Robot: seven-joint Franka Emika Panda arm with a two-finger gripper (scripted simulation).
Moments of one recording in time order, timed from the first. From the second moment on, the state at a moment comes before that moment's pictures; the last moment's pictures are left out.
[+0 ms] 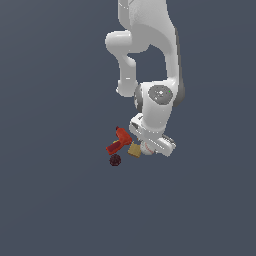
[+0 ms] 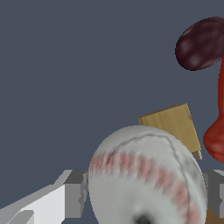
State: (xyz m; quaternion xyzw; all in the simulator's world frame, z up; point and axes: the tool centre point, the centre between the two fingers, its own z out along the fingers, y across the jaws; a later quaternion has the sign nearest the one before) arm 0.000 0.092 0.096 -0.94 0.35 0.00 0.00
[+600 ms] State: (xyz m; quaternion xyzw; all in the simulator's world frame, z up) arm -0.028 0.008 0.194 -0.94 0.35 0.00 0.00
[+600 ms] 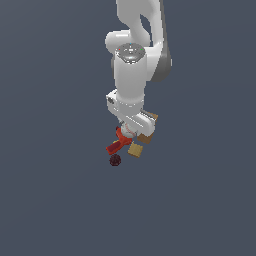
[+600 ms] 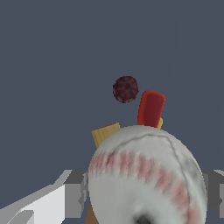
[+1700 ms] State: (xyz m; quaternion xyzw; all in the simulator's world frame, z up) arm -0.065 -0.127 0.355 -0.94 0.35 0.00 0.00
